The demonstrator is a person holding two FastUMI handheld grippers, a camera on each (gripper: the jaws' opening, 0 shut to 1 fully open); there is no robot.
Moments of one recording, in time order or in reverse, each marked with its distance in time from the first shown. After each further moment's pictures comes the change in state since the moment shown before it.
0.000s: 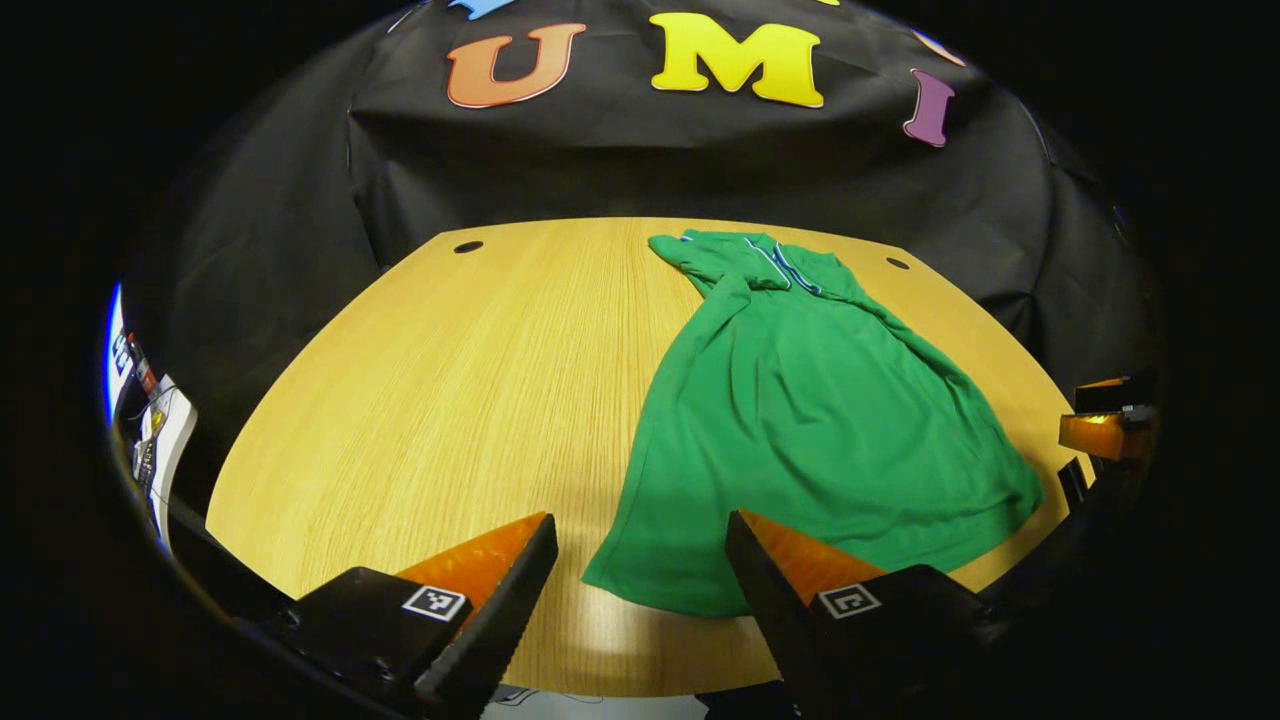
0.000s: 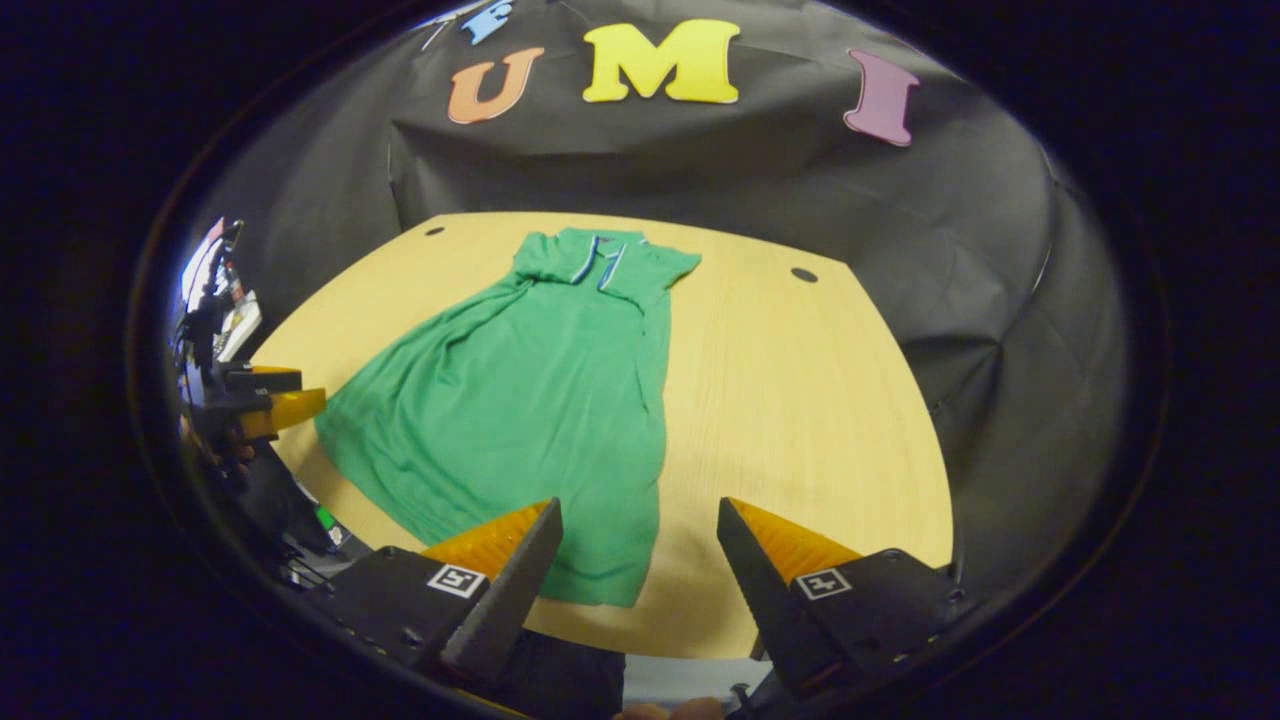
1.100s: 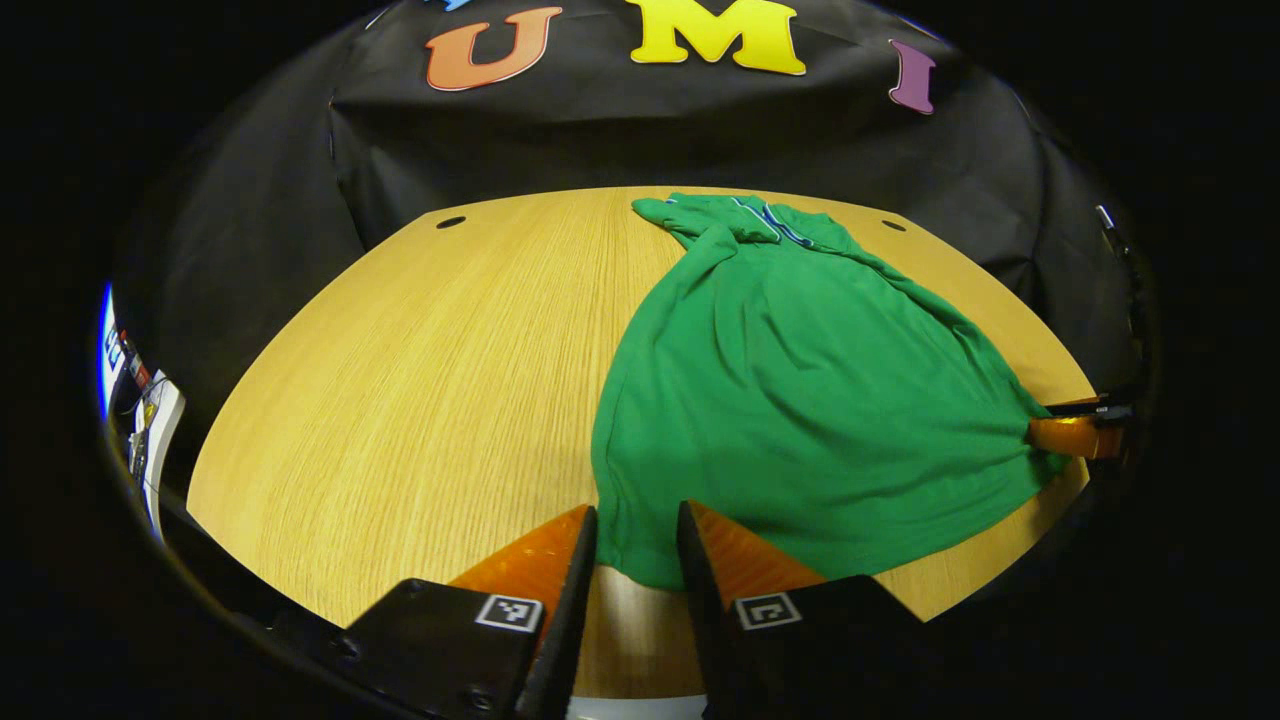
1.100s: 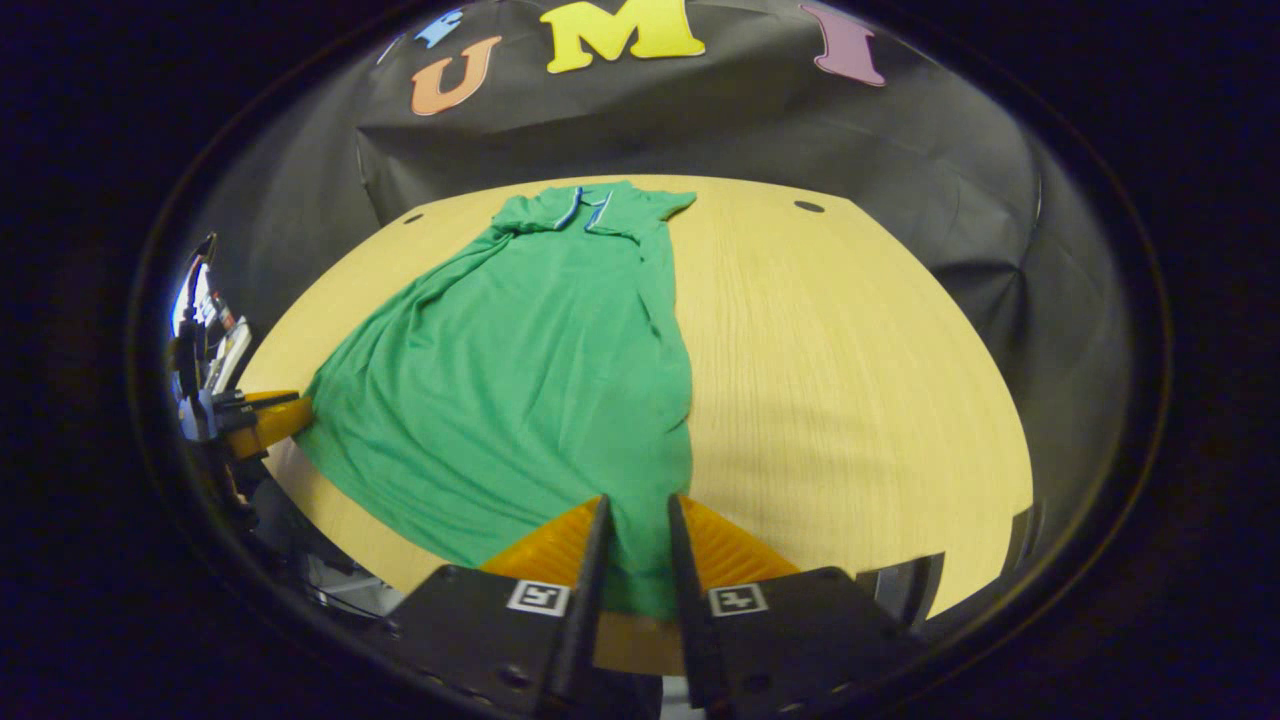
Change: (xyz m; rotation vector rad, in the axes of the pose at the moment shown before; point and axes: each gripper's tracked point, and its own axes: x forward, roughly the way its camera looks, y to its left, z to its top) left arm 0.023 -0.022 -0.029 0.036 0.029 0.035; right arm 0.054 0.012 -0.040 0.123 0.059 0.035
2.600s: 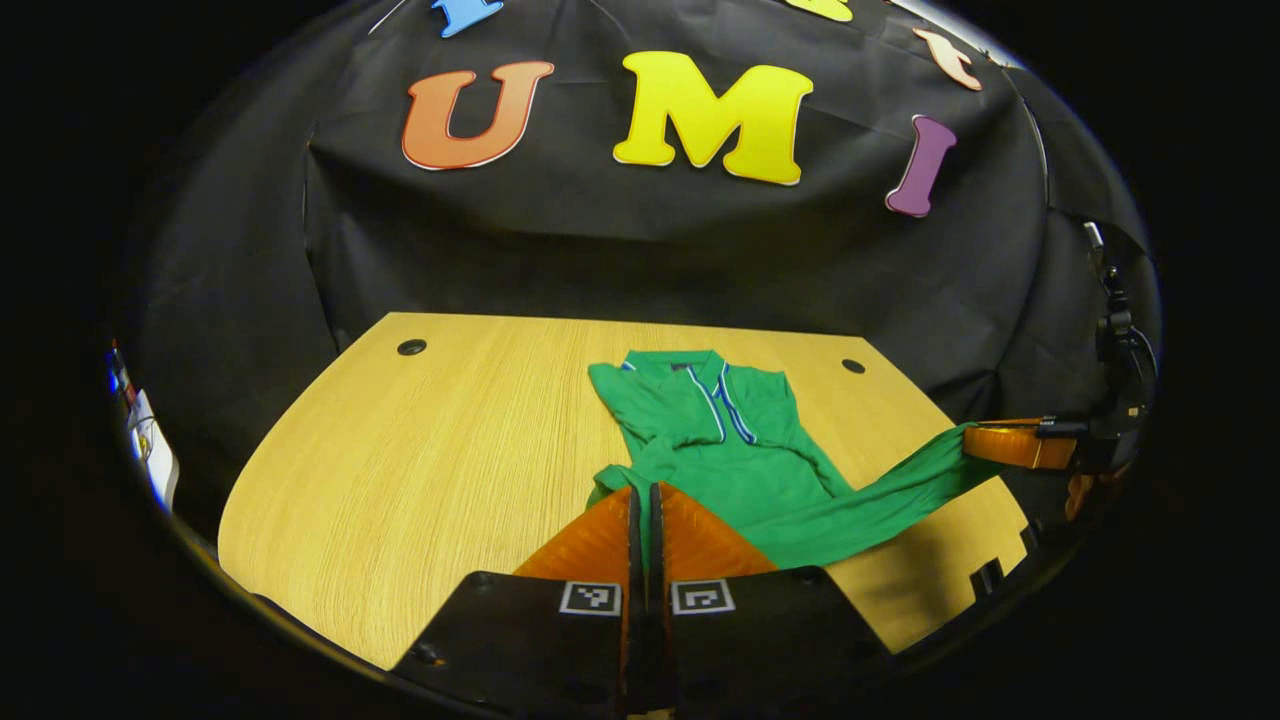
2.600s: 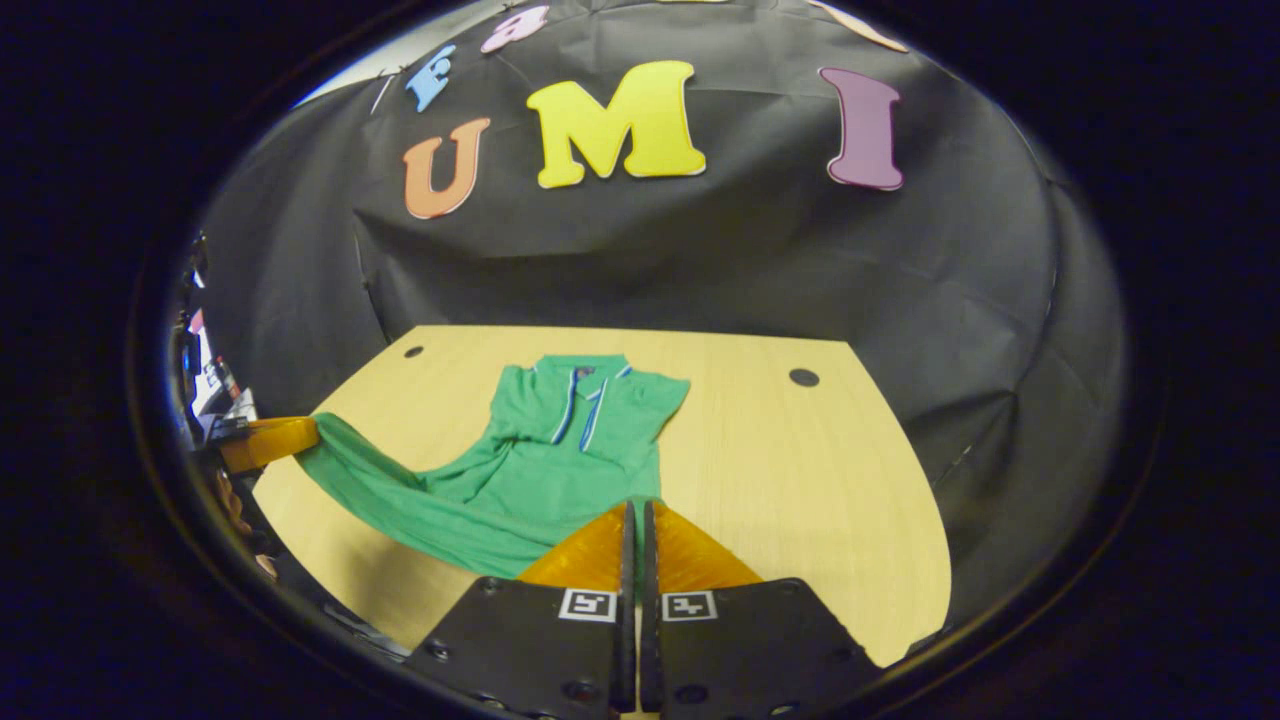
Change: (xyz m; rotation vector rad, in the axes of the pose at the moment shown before) left arm -0.028 -0.021 0.233 -0.107 -0.310 -0.121; right arm -0.048 -0.008 0.238 -0.020 -0.311 0.013
